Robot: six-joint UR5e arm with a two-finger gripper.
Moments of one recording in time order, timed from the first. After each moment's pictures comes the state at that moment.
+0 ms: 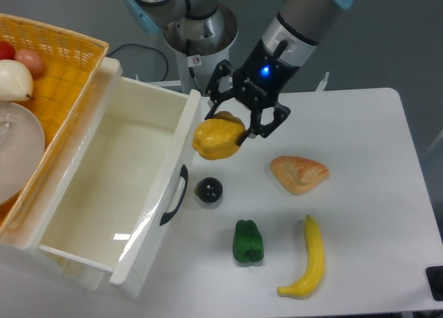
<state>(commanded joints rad) 2.65 -1.68 -1.48 -1.62 0.88 1.17</state>
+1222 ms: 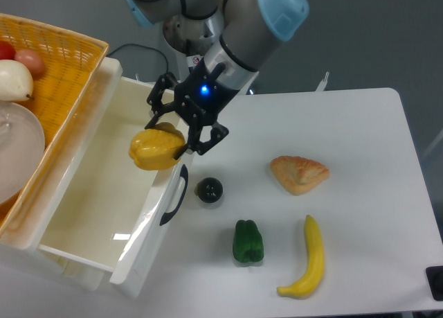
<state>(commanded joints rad) 2.50 -1.71 -1.49 -1.56 0.84 1.11</state>
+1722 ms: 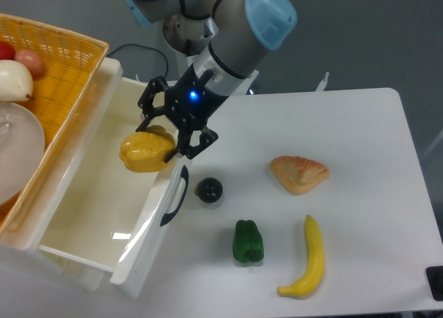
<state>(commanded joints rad) 2.49 -1.72 -1.49 -1.56 0.84 1.11</state>
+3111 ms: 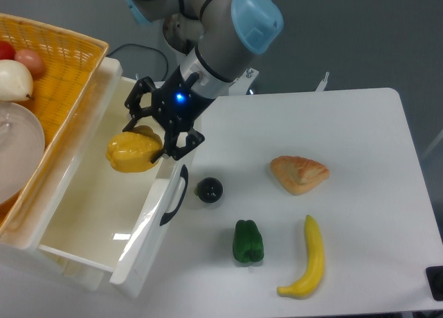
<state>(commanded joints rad) 2.46 -1.73 -1.50 -1.54 0.83 1.08</state>
